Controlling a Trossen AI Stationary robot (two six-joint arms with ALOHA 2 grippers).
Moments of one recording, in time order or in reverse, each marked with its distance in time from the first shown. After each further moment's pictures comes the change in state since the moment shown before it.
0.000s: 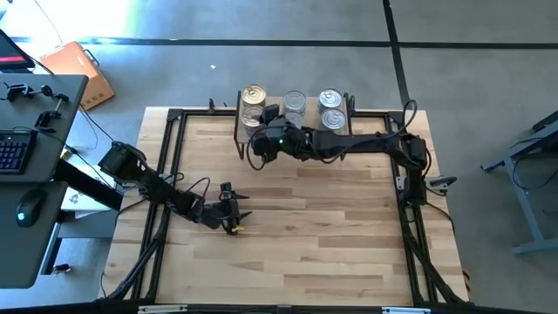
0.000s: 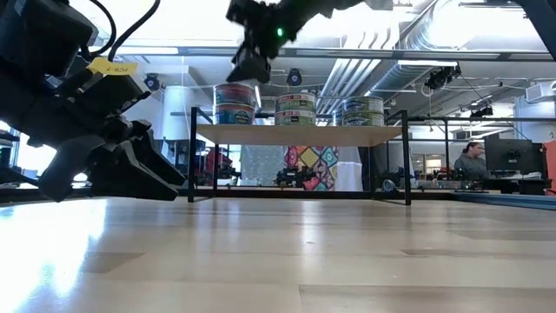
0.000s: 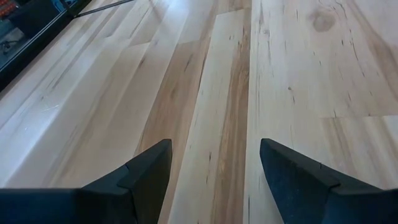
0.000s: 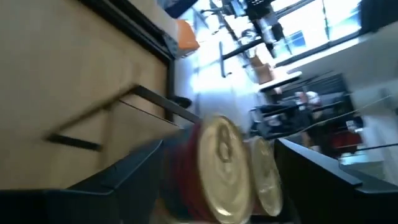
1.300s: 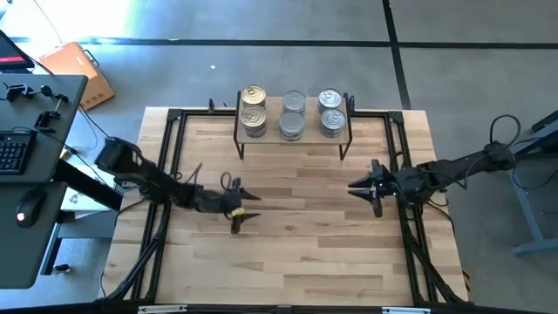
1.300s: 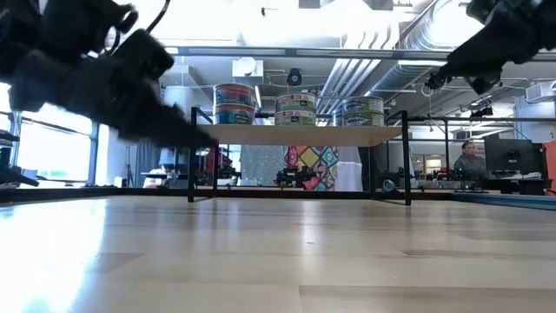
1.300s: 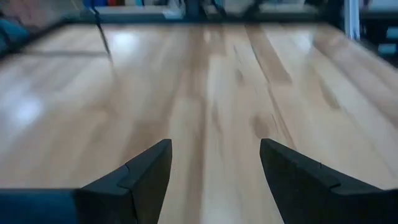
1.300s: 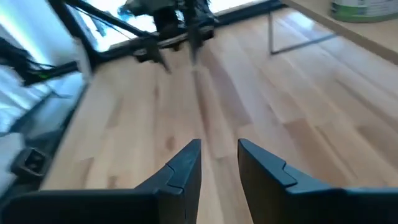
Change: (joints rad) left arm 0.151 -0.062 0.001 0.253 0.350 0.000; right arm 0.444 -1.455 -1.254 -0.225 -0.172 1.281
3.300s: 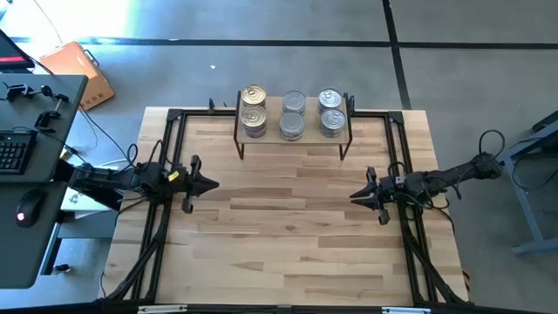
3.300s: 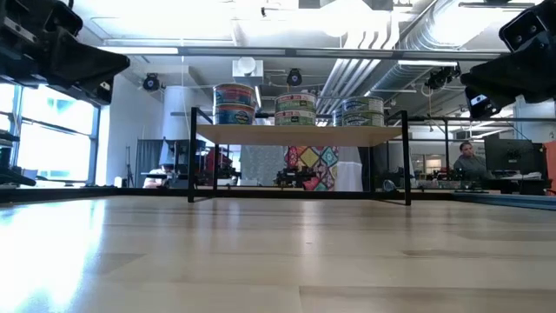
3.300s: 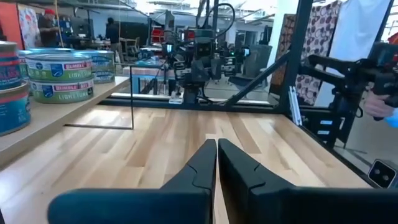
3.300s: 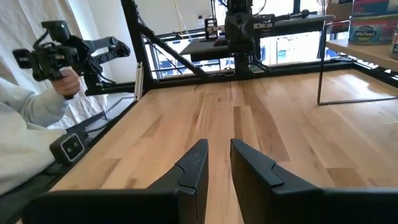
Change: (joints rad) left arm 0.184 -1.580 -0.294 -0.916 0.245 0.051; right arm -0.005 -0.379 -0.409 0.373 -0.160 -0.247
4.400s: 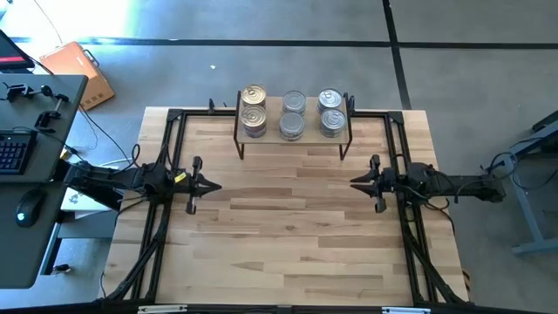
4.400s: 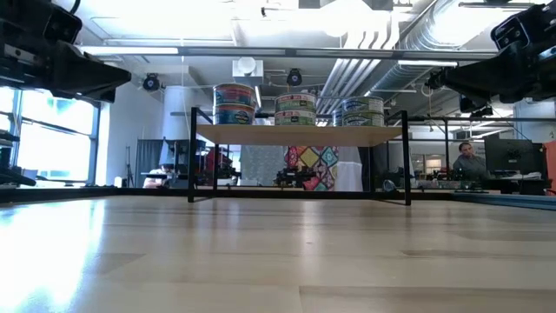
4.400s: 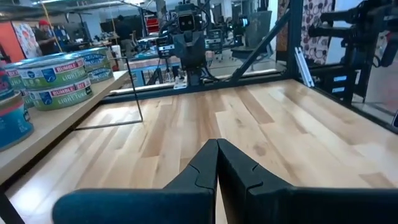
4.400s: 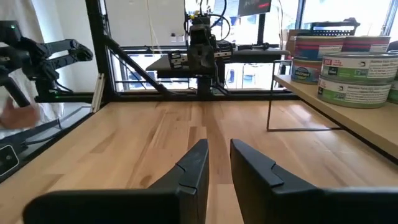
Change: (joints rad) left arm 0.000 0.083 0.001 -0.003 0.006 0.189; right arm -0.308 -0.110 0.007 -0.052 -0.175 -0.156
